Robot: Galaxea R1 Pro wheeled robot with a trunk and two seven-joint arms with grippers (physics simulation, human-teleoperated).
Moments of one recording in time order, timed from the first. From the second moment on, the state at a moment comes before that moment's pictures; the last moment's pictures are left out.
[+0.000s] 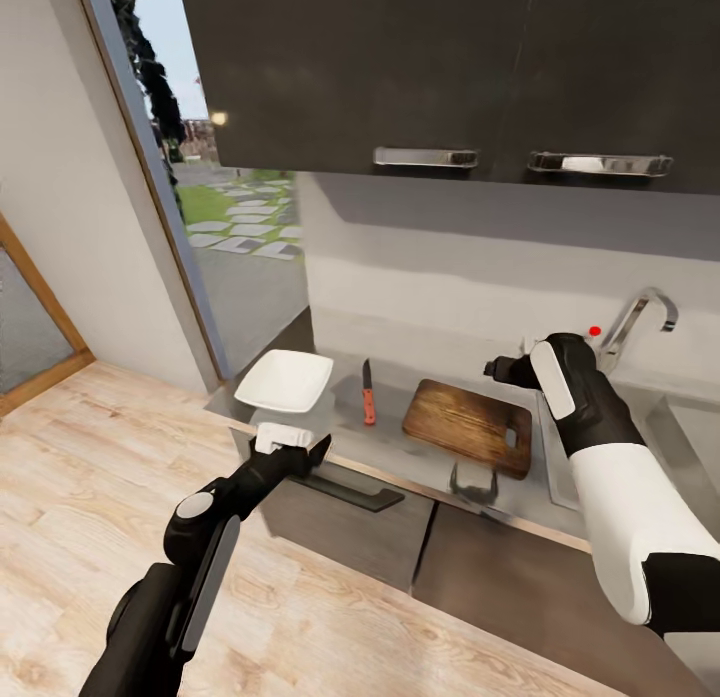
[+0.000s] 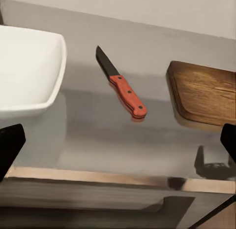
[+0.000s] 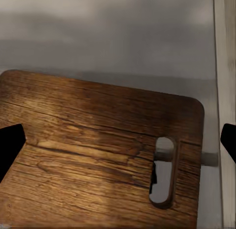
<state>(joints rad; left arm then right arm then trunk) -0.38 -0.08 -0.12 -1.59 0.03 0.49 -0.25 -1.08 -0.12 -0.01 -0.99 -0.41 1.04 -0.37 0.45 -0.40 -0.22</state>
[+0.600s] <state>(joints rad) -0.38 -0.08 -0.12 -1.59 0.03 0.49 -0.25 -1.08 -0.12 -0.01 -0.99 -0.41 1.04 -0.37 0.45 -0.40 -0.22</state>
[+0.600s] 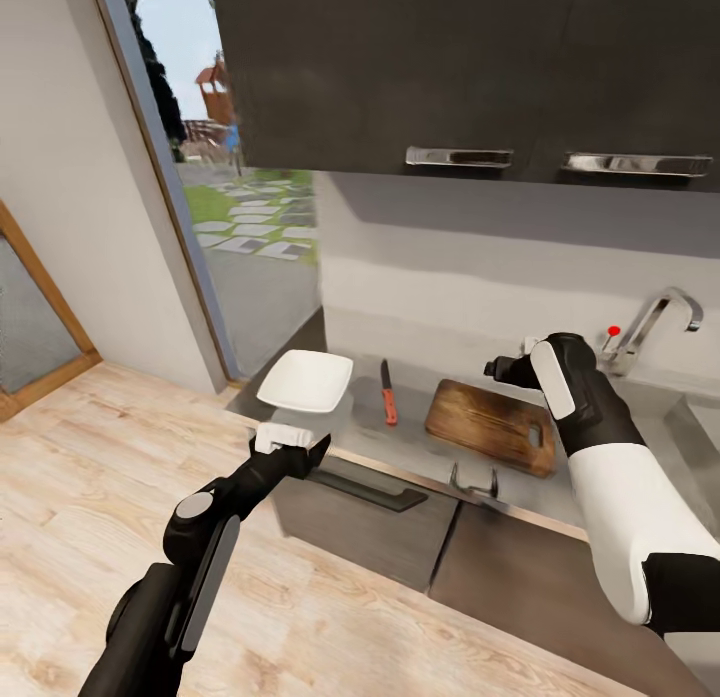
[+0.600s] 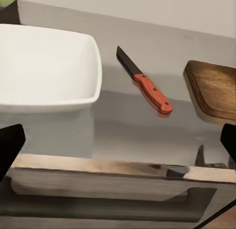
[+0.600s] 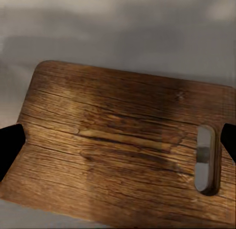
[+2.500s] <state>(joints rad) -0.41 0.25 0.36 -1.59 0.15 0.66 -1.03 -1.02 -0.36 0.05 -0.98 -0.43 0.93 0.19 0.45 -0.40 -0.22</state>
